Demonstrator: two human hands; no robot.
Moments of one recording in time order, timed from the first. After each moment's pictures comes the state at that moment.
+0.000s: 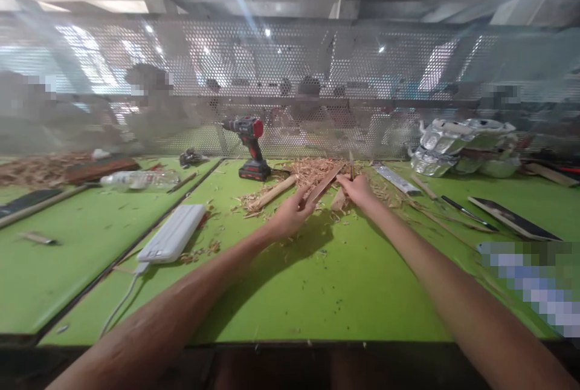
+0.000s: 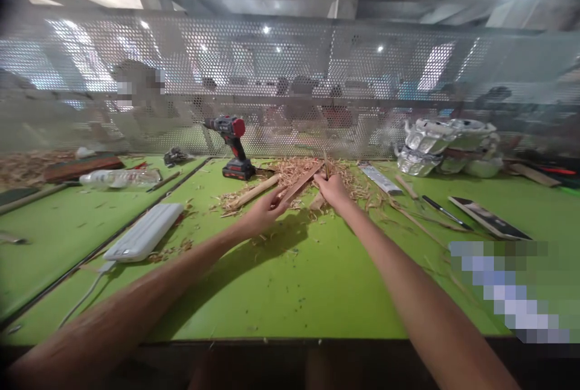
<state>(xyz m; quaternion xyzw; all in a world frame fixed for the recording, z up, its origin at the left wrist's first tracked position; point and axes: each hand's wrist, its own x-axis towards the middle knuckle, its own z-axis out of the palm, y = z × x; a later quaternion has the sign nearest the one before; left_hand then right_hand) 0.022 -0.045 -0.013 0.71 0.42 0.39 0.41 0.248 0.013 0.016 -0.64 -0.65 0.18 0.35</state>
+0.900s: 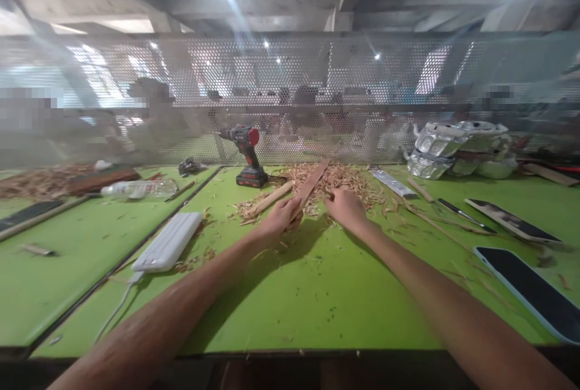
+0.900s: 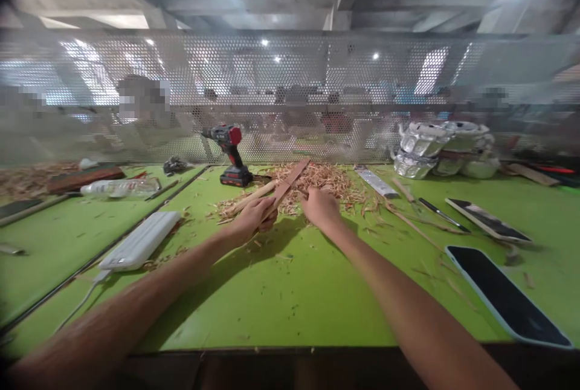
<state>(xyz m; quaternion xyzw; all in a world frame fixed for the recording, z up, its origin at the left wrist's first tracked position) 0.021 -0.037 -0.022 0.58 0.35 0.43 0.59 0.221 -0.027 0.021 -0.67 -0.72 0.02 0.18</state>
